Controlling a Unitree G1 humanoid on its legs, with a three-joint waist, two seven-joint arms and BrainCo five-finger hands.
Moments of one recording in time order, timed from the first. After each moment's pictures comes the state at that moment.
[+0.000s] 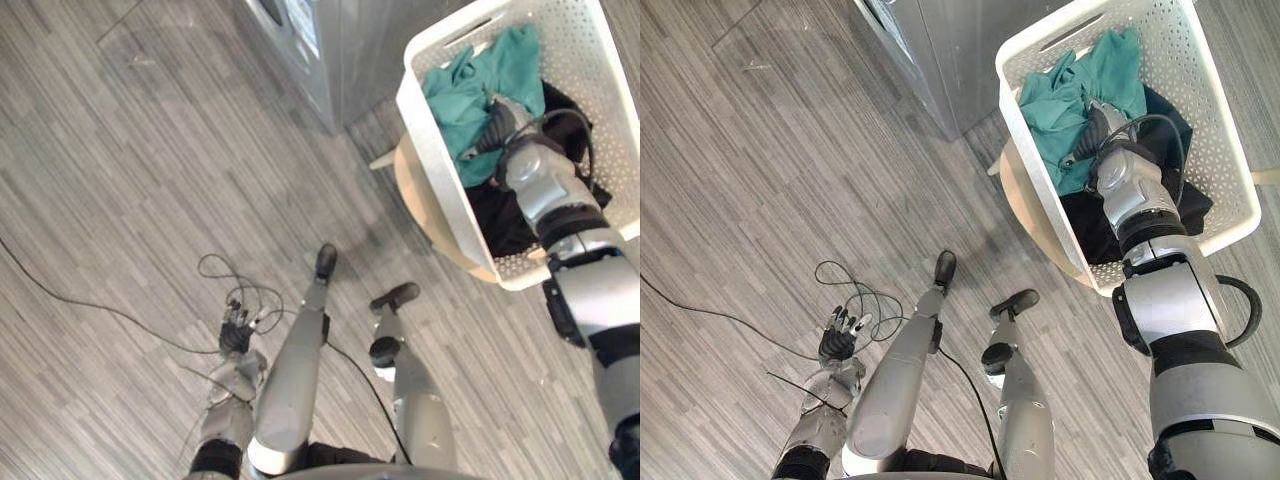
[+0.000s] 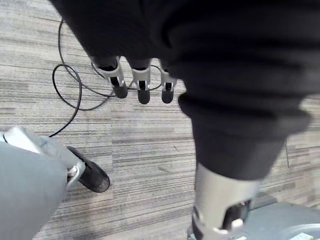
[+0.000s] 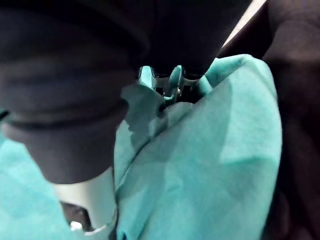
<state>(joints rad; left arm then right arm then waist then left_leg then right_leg) -0.02 0.03 0.05 0.53 -0.54 -0.23 0.11 -1.25 -0.59 0.40 1.14 -0.44 -0.01 -0.05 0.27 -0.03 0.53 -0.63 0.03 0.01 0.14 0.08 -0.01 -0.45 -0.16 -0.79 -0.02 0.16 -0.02</state>
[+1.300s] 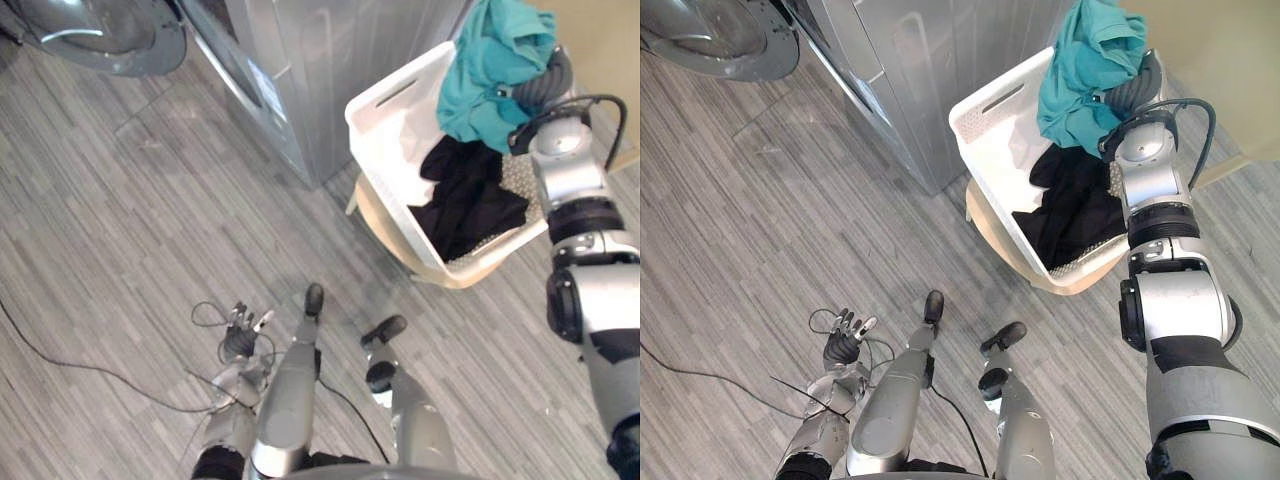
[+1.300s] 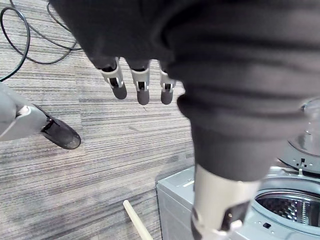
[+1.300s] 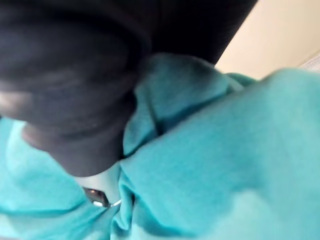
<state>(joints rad) 0.02 0.04 0.03 0.55 -0.54 -0.22 0.09 -1.22 -0.57 0.04 0.97 -0.17 0.01 -0.21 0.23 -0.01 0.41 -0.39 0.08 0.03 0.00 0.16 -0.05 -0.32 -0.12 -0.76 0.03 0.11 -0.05</state>
